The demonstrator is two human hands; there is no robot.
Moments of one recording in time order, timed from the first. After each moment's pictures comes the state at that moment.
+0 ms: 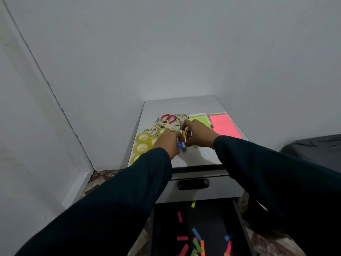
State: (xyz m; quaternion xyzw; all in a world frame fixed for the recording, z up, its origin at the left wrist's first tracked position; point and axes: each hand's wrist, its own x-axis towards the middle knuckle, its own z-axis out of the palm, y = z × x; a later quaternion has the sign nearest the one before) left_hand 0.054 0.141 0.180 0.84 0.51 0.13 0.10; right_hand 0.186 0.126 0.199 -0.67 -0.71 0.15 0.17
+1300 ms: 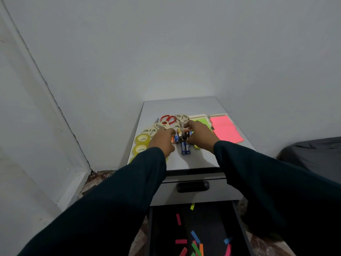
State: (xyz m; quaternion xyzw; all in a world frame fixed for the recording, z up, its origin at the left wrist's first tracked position) left_hand 0.047 0.165 0.170 0.82 0.54 0.15 0.10; right_hand 0.189 0.139 0.187 -0.69 -0.67 0.14 0.25
